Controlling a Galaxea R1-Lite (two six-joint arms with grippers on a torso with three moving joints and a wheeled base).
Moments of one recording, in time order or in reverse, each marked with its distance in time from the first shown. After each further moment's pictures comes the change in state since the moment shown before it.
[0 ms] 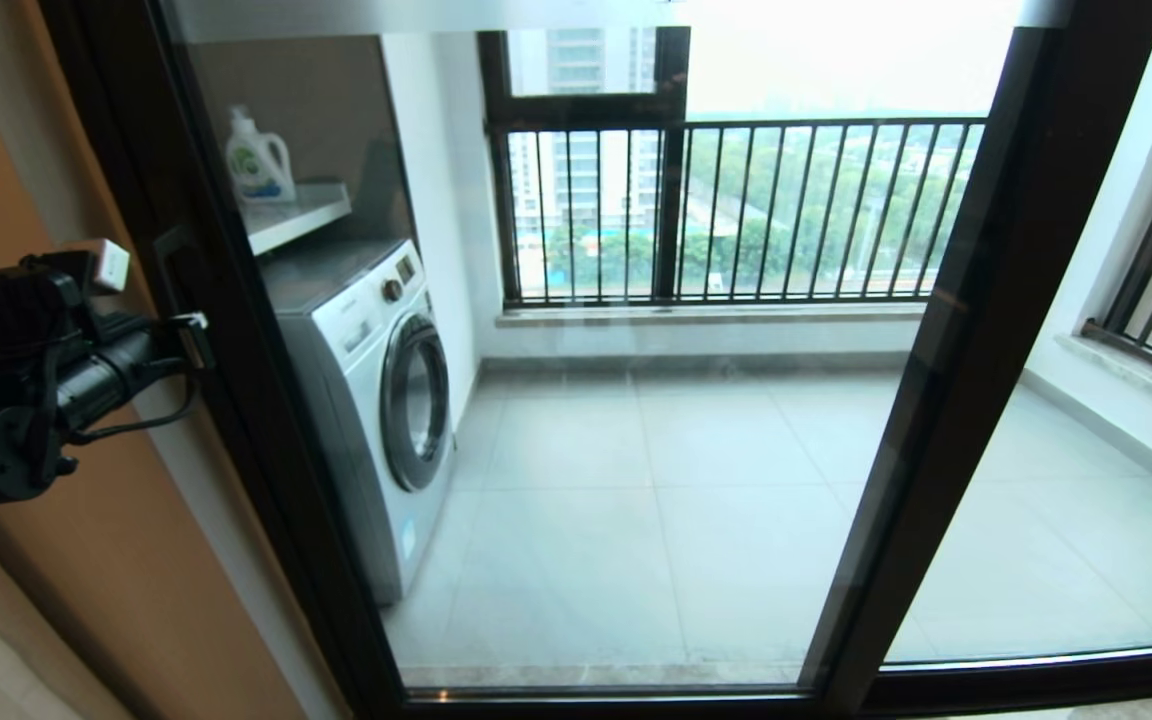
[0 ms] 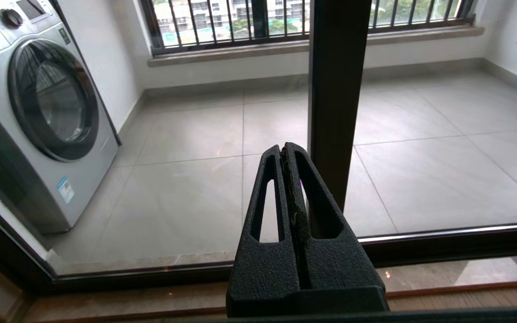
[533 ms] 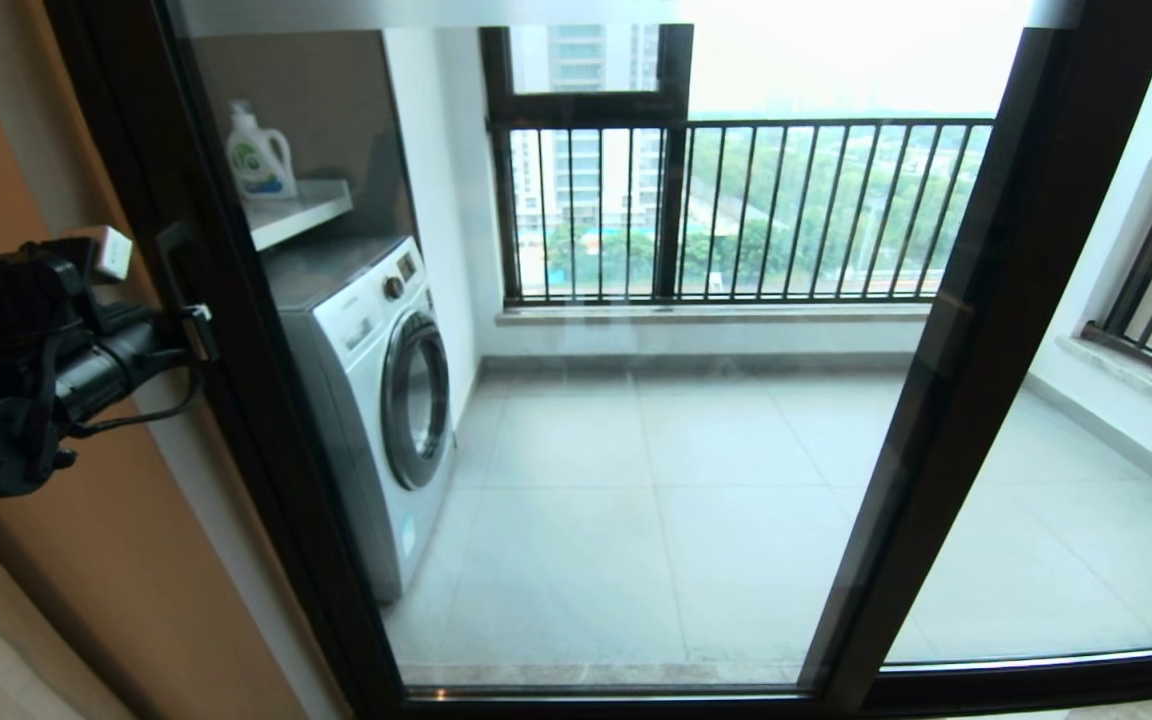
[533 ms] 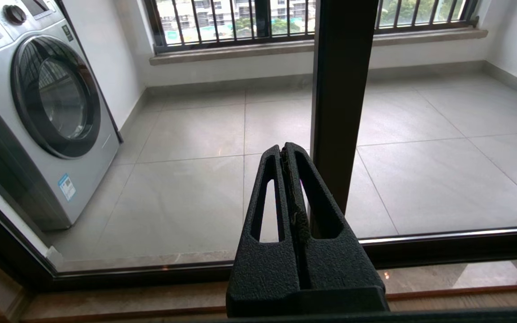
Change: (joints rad) left arm -0.055 -0.067 0.011 0.020 0.019 -0.003; right arm 0.000 0.000 0.000 0.000 0.000 0.000
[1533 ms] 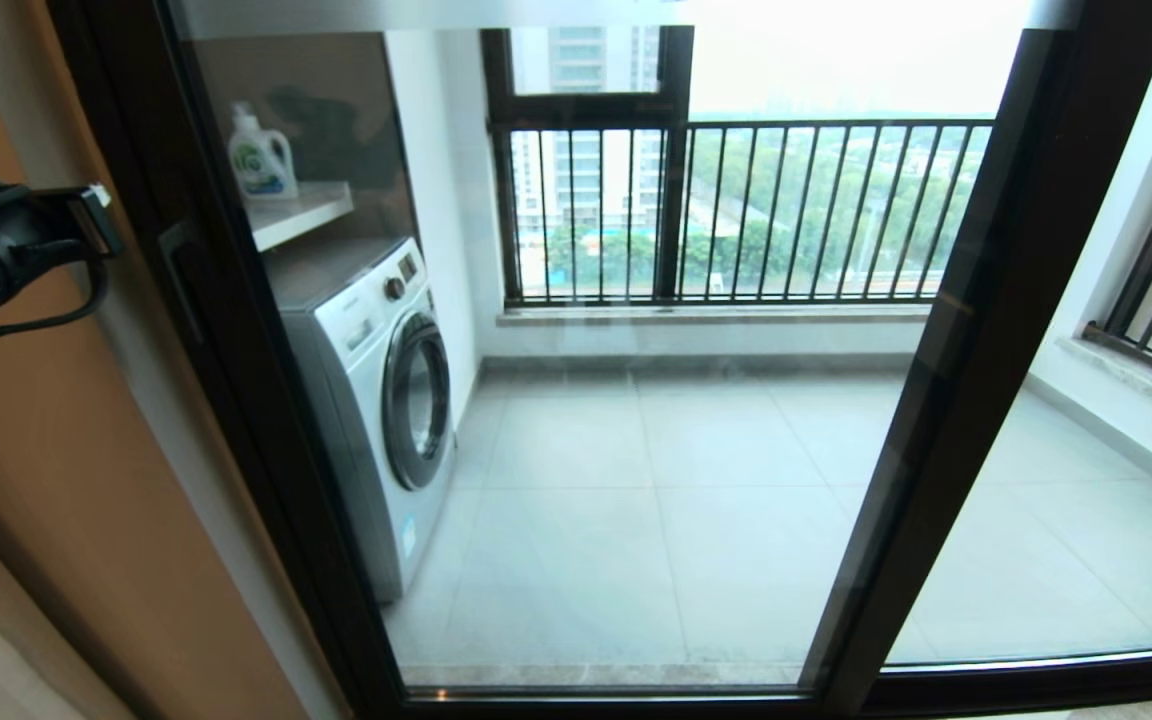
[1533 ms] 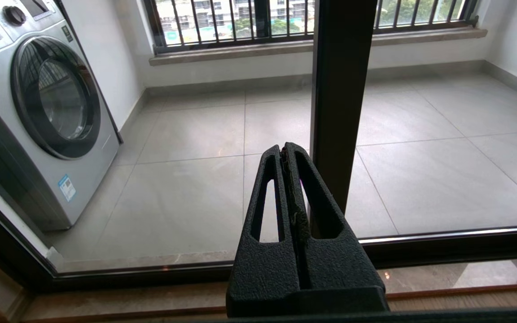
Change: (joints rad) left arm 0.049 -0.174 -0.165 0.155 -0.021 -0.003; right arm 0.000 0.000 0.000 0.000 0.000 0.000
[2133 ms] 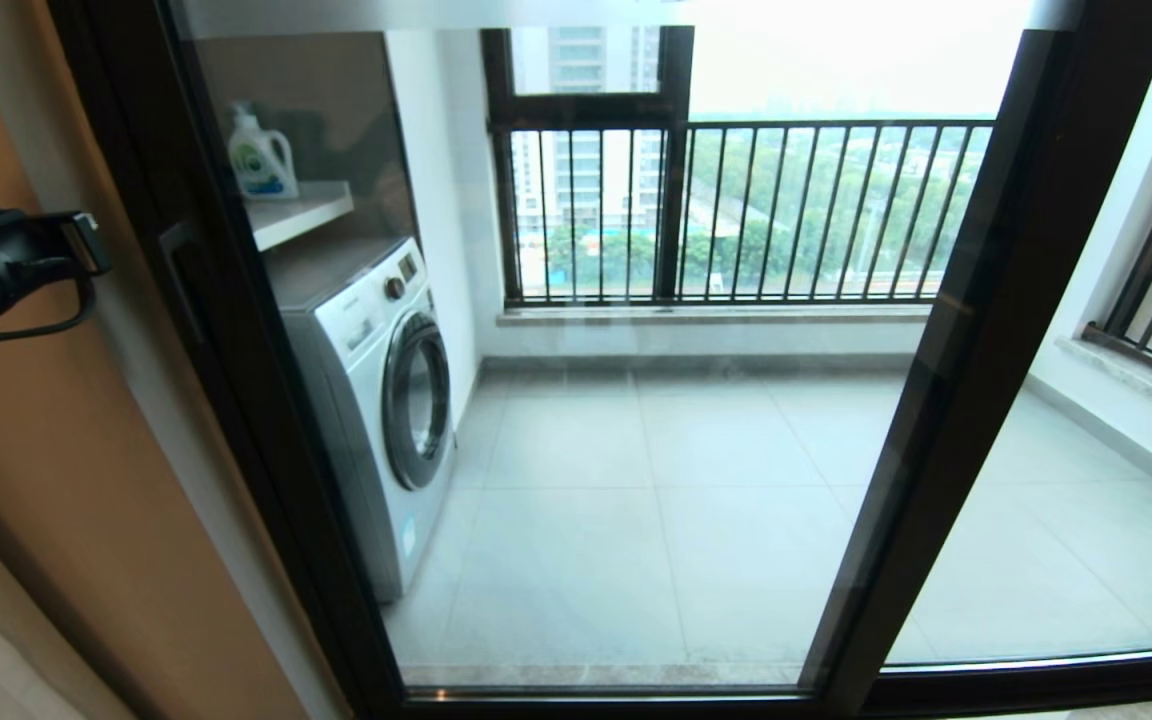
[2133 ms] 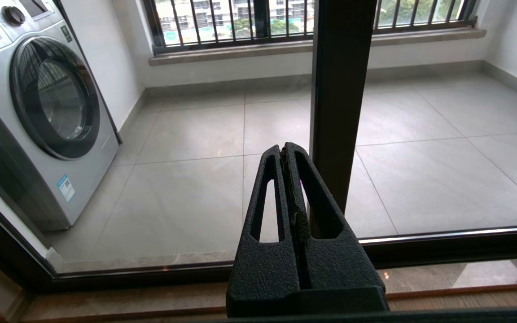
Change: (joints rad) left arm 0.063 0.117 -0.096 0.045 -0.029 0.002; right arm 0.000 0.000 0.000 0.000 0.000 0.000
